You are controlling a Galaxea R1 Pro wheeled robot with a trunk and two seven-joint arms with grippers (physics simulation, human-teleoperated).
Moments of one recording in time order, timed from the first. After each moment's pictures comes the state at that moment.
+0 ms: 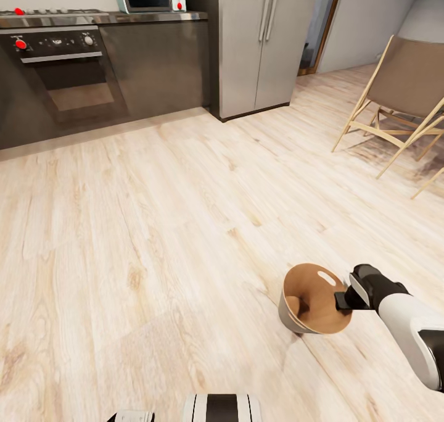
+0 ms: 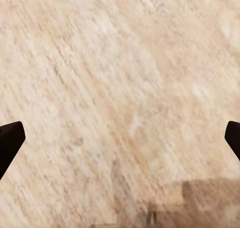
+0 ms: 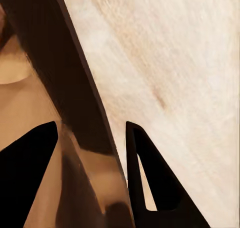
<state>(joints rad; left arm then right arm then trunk) -0.02 0.02 -0.01 -0.79 -0.01 -0.14 -0.01 -1.04 -0.29 0.05 -0.23 0.08 0.86 0.12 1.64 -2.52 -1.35</state>
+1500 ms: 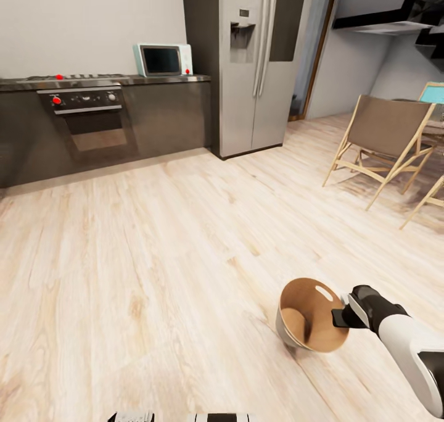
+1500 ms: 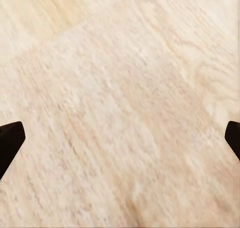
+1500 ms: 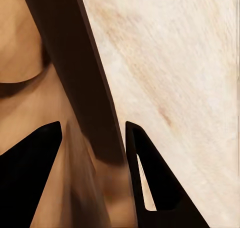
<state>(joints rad) -0.03 0.02 -0.01 -0.79 -0.02 -0.13 -0.01 -0.94 -0.28 0.04 -0.22 0.04 0.74 0.12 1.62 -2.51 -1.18</state>
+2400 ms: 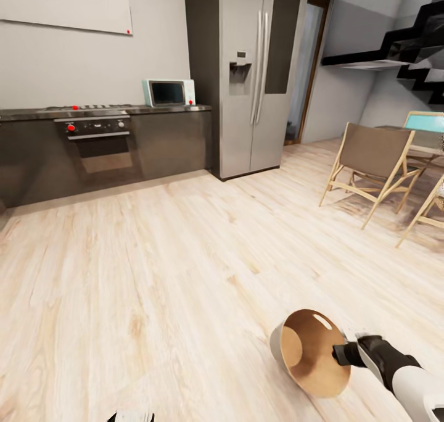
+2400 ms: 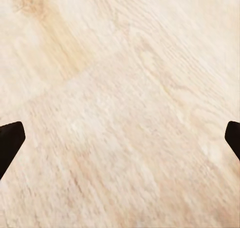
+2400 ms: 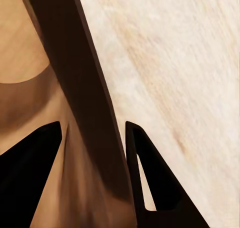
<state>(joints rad) -0.03 0.02 -0.01 -0.79 -0.02 -0.13 -0.01 -0.71 -0.28 0.05 -0.22 0.04 0.38 0.21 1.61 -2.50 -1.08</state>
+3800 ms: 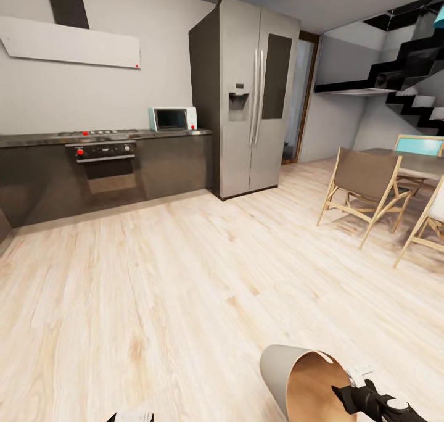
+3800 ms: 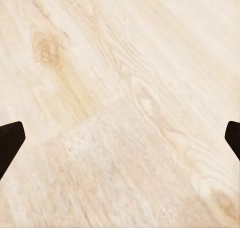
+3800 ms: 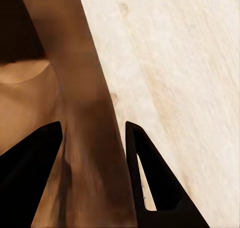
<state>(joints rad) -0.03 0.02 -0.01 -0.78 -0.02 -0.13 0.00 -0.47 -0.30 0.06 -0.23 0.05 -0.11 0.33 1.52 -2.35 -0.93</state>
